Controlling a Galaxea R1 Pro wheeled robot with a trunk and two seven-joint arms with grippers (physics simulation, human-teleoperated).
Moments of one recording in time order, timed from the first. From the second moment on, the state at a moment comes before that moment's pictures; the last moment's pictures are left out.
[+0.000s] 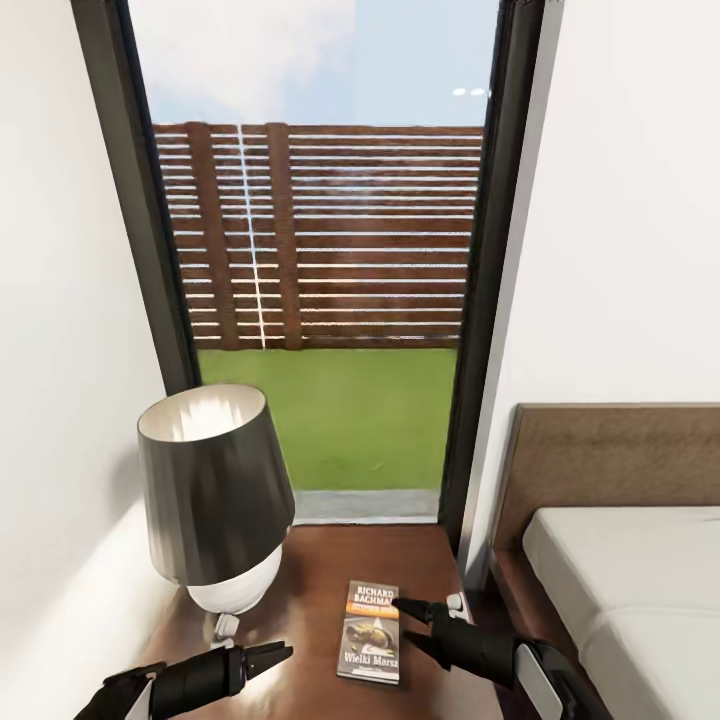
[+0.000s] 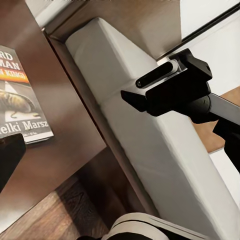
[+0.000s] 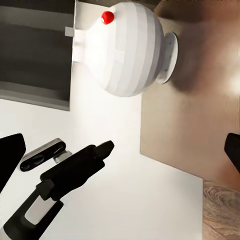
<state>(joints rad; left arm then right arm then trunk) -0.37 0.15 0.06 -0.53 0.23 0.31 -1.34 -0.41 -0.01 -0.12 -0.59 -0.44 0.76 0.95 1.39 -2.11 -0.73</state>
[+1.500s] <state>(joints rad) -0.37 0.13 0.02 -0.49 0.14 0.23 -0.89 -0.39 -0.29 -0.12 -0.24 -0.17 0.13 0.95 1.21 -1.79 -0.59</state>
